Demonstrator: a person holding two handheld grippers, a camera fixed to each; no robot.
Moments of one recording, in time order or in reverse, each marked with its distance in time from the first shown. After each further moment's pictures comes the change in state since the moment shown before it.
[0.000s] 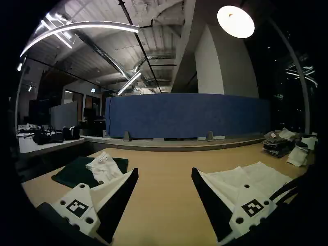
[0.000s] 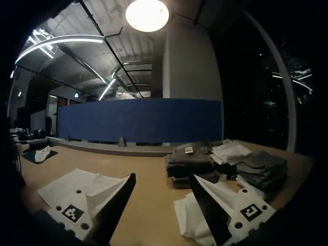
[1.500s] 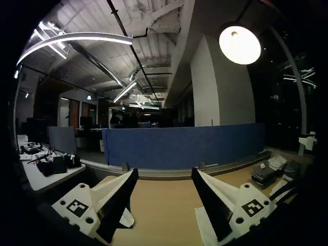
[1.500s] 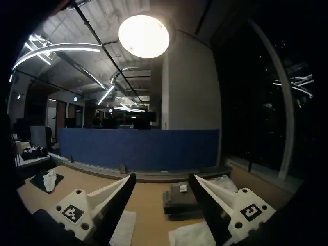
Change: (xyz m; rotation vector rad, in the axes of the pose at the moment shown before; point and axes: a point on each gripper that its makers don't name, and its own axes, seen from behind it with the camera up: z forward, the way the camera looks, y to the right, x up) left arm 0.223 0.016 -0.017 -0.039 0.028 0.021; right arm 0.213 0.005 -0.020 -0.007 0.015 -0.010
